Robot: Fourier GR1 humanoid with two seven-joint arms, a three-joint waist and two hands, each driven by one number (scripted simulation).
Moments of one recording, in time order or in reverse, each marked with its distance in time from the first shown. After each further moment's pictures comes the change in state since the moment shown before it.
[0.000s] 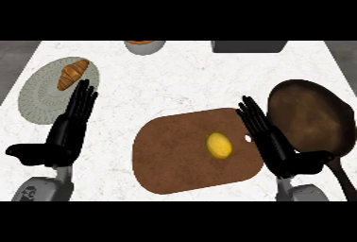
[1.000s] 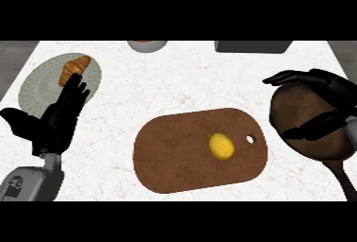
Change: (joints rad) left arm -0.065 0.041 0.059 0.012 0.031 0.040 0.269; right arm -0.433 -0.422 -0.088 0.280 0.310 0.457 -0.485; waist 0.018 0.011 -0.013
